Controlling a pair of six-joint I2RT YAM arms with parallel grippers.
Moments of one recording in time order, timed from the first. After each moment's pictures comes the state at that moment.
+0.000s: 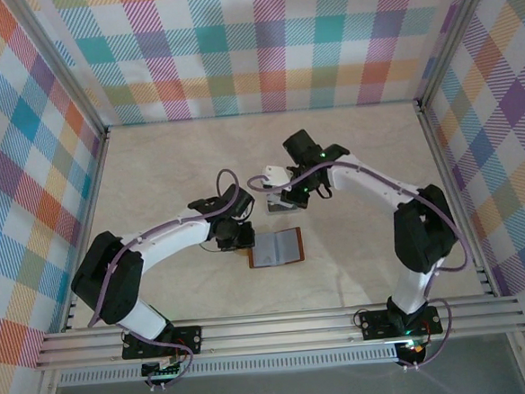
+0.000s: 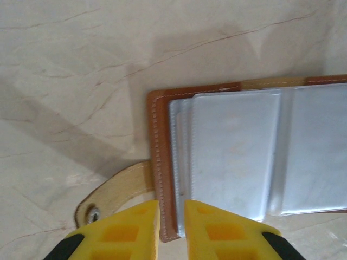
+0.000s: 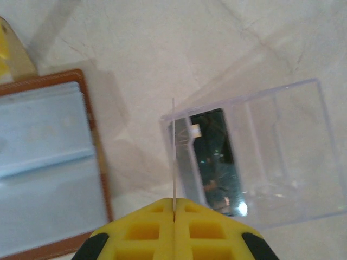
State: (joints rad) left arm -0.69 1.57 0.97 -0.66 0.12 -0.70; right arm 0.58 1.79 1.47 -0.81 -0.24 -0.80
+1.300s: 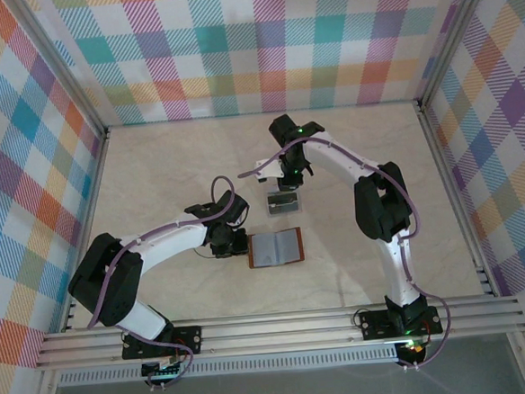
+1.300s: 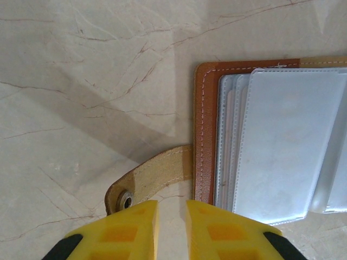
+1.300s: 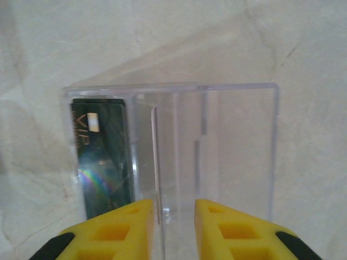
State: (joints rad) left arm -0.67 1.55 0.91 -0.66 0.12 -0.71; right arm 0.55 2.15 1.89 -1.02 -0.12 -1.10
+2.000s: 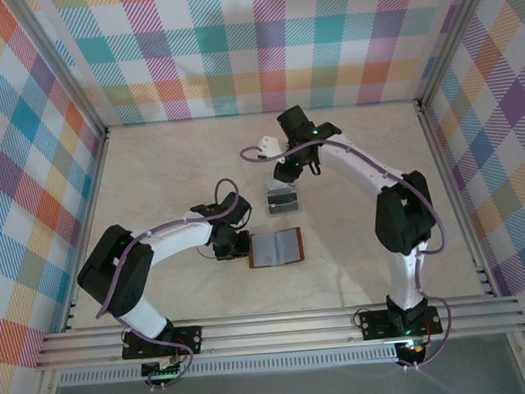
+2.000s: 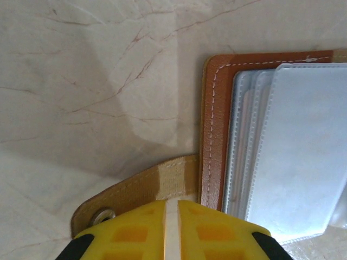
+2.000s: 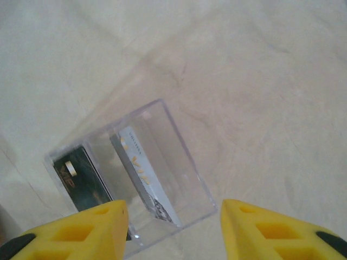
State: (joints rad) left arm -0.67 1.63 0.91 -0.63 0.16 -0.71; right arm 0.54 1.93 1.72 -0.79 -0.09 -0.63
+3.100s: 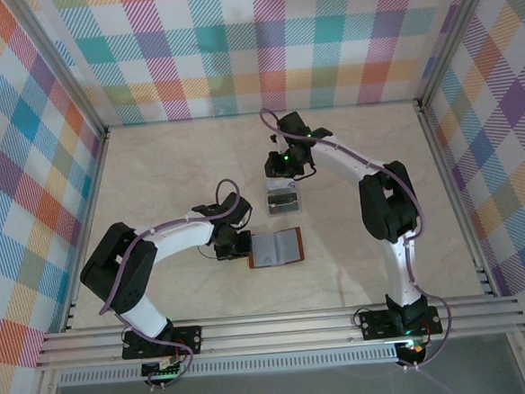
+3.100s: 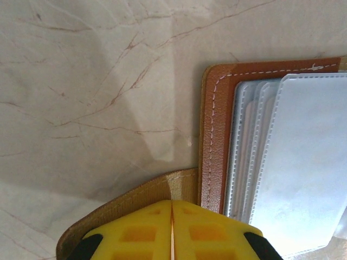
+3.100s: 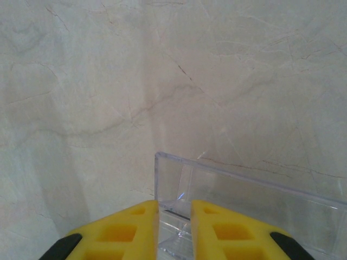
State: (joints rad) left arm -0.66 1.64 0.91 -0.60 0.17 -0.71; right arm 0.51 2.11 1.74 -0.68 -0.32 0.42
